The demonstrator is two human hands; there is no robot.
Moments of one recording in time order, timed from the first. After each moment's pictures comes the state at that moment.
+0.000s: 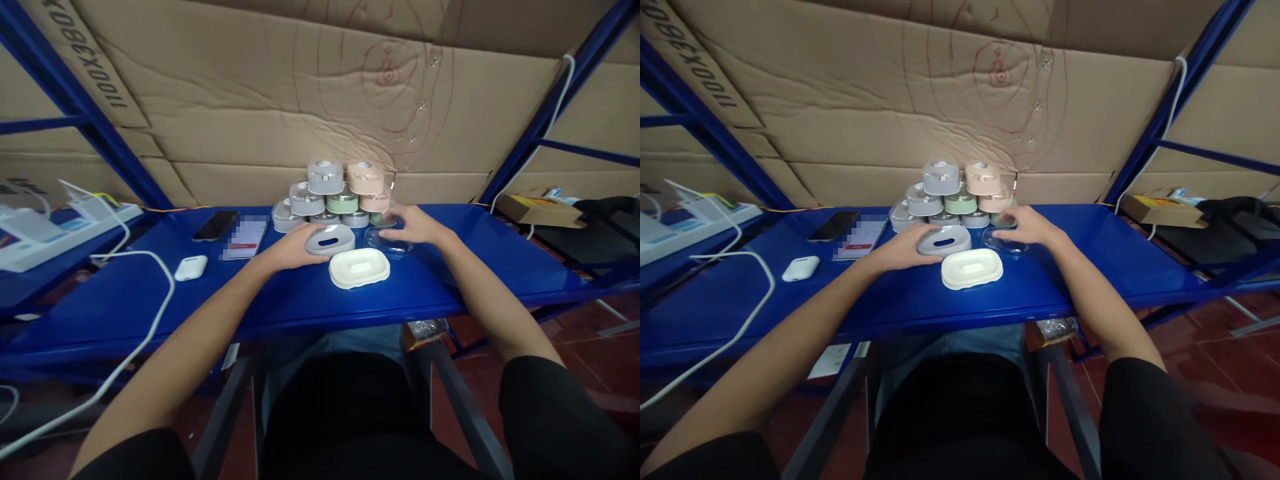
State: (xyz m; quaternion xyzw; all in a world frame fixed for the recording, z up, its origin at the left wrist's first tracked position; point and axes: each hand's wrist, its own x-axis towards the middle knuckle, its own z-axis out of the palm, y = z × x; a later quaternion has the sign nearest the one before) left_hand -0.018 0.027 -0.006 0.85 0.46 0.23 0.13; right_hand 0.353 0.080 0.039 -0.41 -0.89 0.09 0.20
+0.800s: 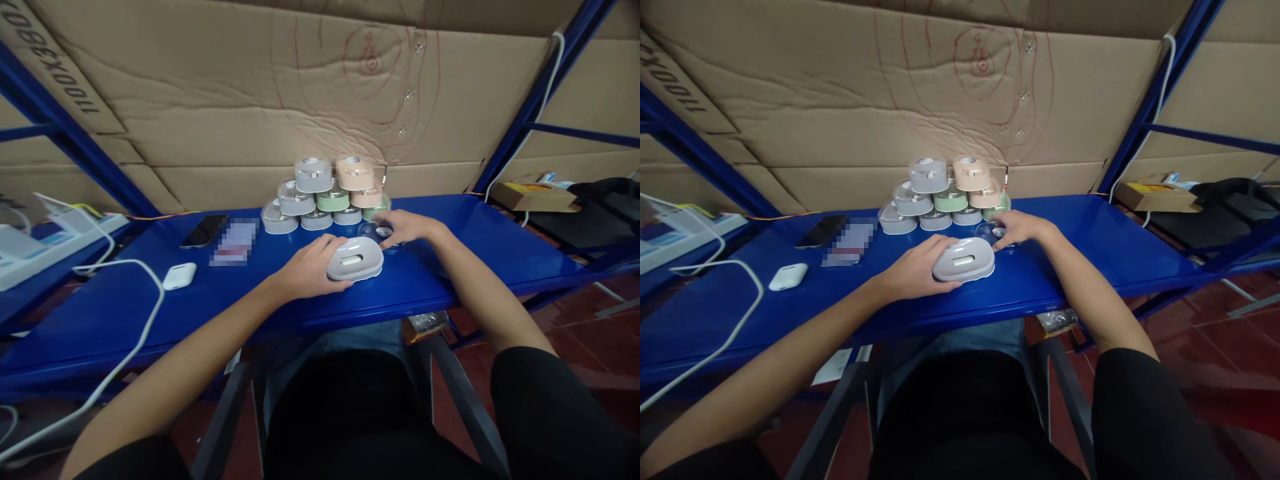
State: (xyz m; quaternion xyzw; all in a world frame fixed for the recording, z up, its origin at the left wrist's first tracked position) left_hand 0.040 -0.037 0.001 0.88 0.42 0.20 0.11; right_hand 0.353 0.091 0.027 -0.44 -0.89 0.15 0.07
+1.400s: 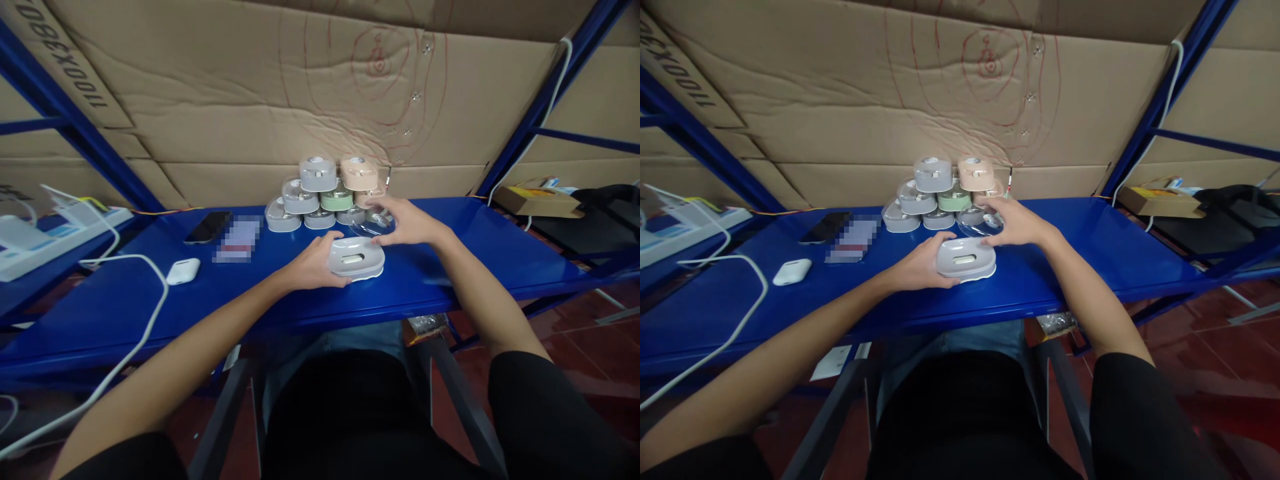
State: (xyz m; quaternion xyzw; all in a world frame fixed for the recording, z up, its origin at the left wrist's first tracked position) left_hand 0.038 -0.019 -0.007 0.83 0.45 0.24 0.22; right_hand 0.336 0.052 0.053 -0.32 -0.91 0.10 0.24
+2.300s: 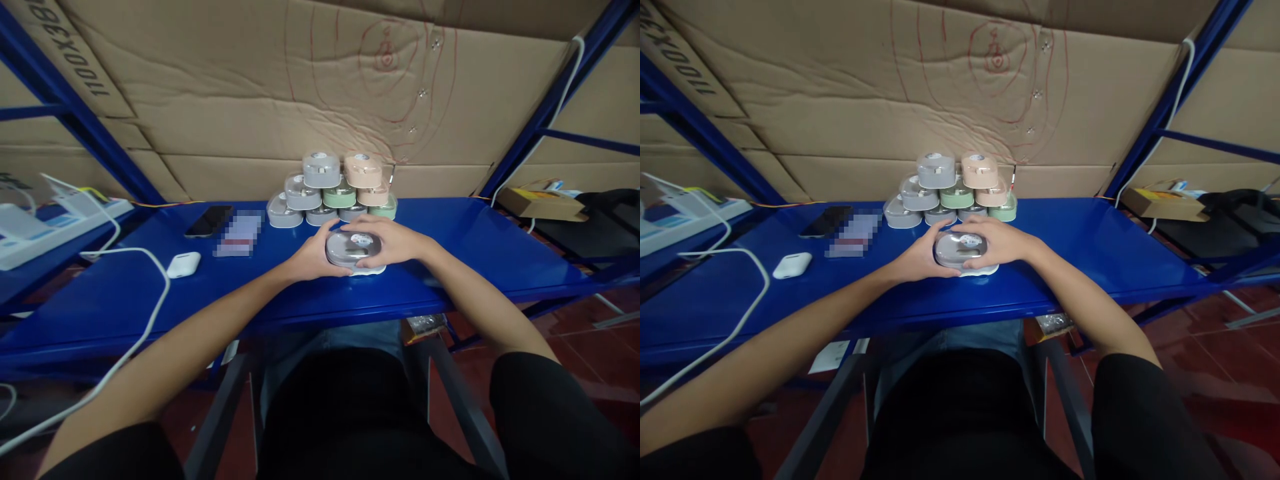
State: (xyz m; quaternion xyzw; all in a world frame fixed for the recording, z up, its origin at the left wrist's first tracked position) left_hand 0.033 -0.001 -0.029 0.78 0.38 0.36 0.35; right_hand 0.301 0.038 0.024 -0.18 -0.95 0.13 0.21
